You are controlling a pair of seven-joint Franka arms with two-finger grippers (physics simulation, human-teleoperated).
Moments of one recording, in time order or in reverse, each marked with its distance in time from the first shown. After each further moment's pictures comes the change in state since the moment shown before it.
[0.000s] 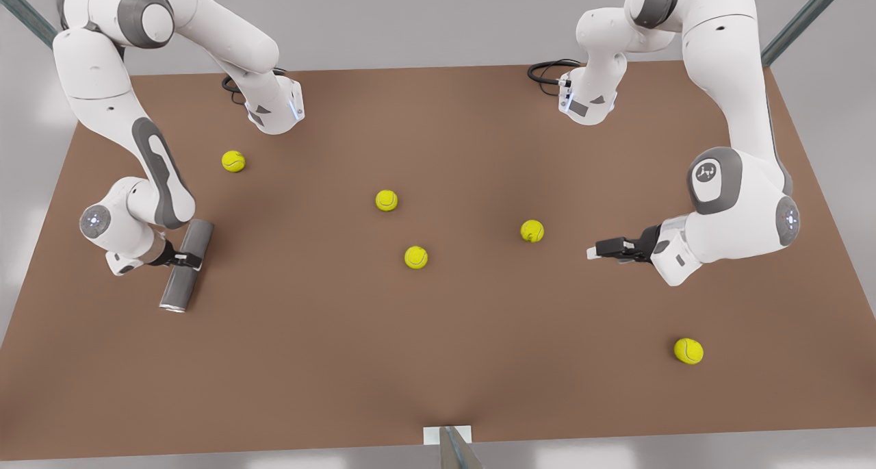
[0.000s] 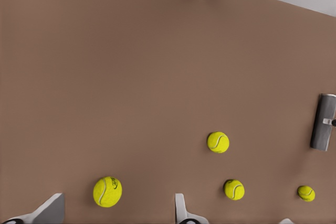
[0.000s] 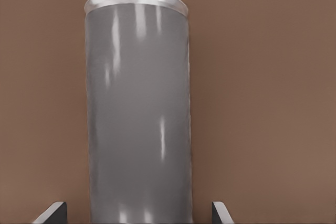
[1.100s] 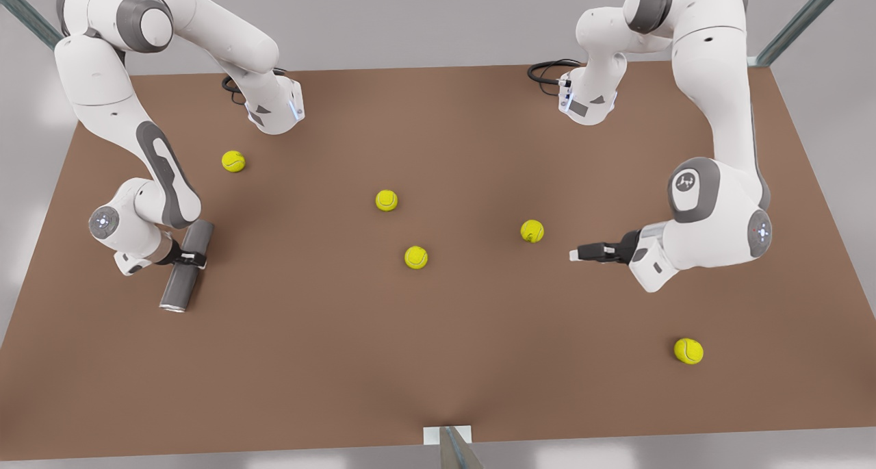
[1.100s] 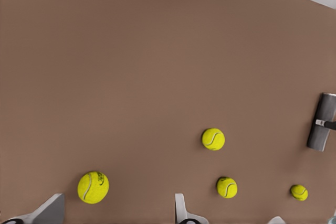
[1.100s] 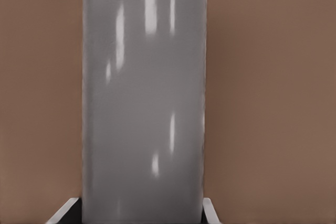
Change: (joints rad) left arm -0.039 0.038 -0.002 0.003 -0.016 0.003 -0.063; right arm -0.002 0.016 -0.001 -0.026 -0.015 0.034 -0.025
